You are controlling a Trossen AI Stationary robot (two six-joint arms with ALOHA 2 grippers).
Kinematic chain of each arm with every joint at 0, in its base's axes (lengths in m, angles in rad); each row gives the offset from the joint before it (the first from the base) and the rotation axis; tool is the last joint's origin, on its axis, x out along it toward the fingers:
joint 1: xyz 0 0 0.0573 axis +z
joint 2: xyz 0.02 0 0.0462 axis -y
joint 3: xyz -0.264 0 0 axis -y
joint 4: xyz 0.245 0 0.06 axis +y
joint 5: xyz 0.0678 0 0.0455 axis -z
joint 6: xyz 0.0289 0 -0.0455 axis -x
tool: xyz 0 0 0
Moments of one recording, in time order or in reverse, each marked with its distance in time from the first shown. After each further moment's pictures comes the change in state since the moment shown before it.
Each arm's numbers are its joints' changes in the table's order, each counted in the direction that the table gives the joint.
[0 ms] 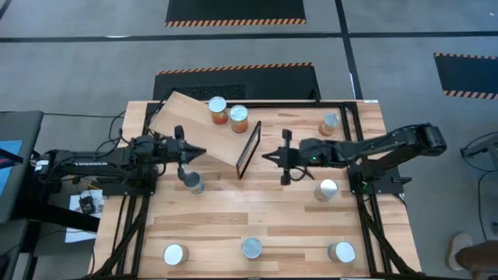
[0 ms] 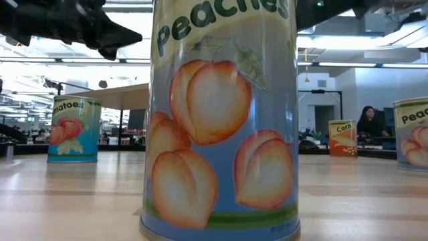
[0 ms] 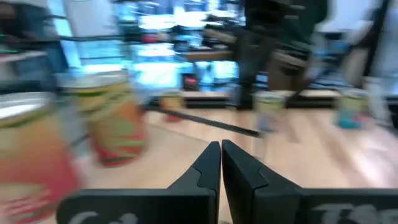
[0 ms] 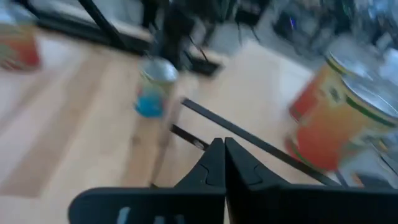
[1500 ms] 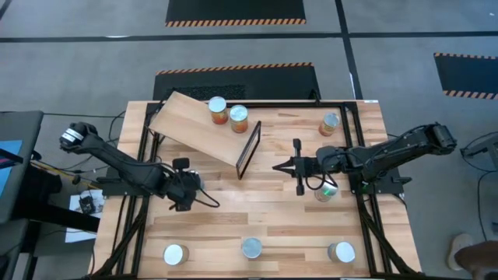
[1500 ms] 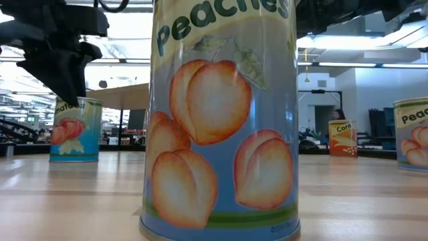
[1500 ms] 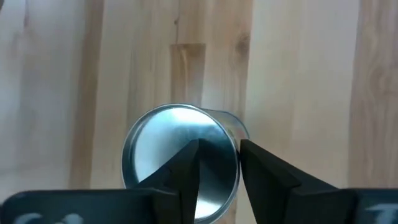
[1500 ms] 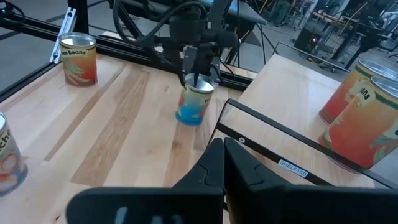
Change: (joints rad) left arm -0.553 -0.678 0.502 1.131 -0.410 0.501; right arm 0.085 0.152 -0.135 -0.021 -0.014 -0.061
